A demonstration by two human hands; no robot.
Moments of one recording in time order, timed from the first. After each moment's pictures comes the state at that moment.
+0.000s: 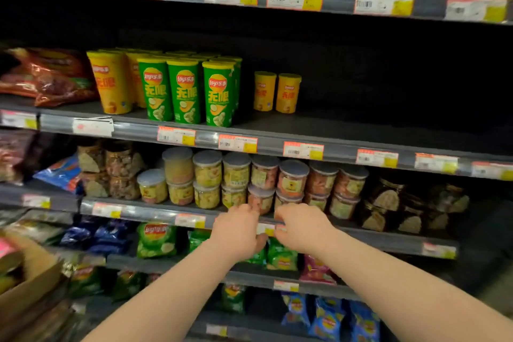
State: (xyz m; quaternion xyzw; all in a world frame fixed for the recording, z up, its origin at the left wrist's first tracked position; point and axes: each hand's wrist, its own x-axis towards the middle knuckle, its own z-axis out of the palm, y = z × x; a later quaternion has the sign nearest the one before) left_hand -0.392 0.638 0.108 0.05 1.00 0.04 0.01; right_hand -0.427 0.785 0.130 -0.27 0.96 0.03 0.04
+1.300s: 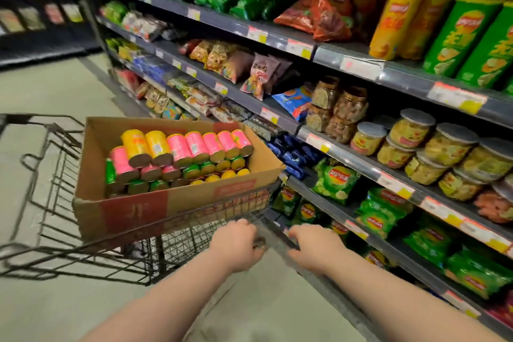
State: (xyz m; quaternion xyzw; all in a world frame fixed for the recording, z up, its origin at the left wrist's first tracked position) left_hand -0.066 0.344 0.008 -0.28 0.94 0.11 0.14; right_hand -0.200 0.461 0.020 -0.51 0.84 0.06 0.19
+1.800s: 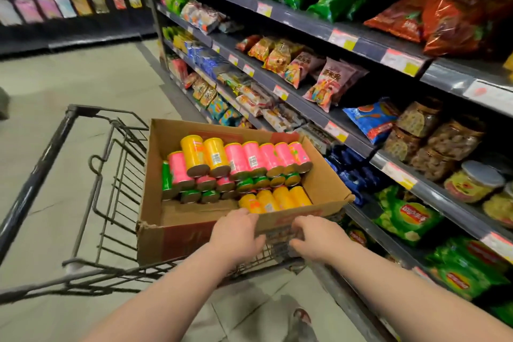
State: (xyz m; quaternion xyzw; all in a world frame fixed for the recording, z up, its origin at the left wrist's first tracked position) left_hand -0.013 0.179 0.010 -0.39 0.91 0.13 0.07; right_hand -0.172 0.266 0.014 -0.56 0.80 0.05 0.21
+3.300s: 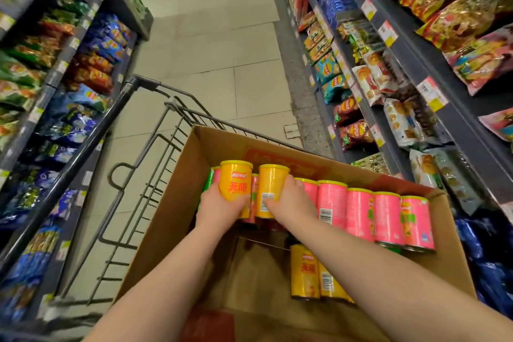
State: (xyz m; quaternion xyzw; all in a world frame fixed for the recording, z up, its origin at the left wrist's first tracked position) left_hand -0.025 -0.069 -0.056 -0.81 0.45 0.34 -0.13; right_hand -0.175 -0.077 -0.070 -0.58 0.73 -0.08 0.36
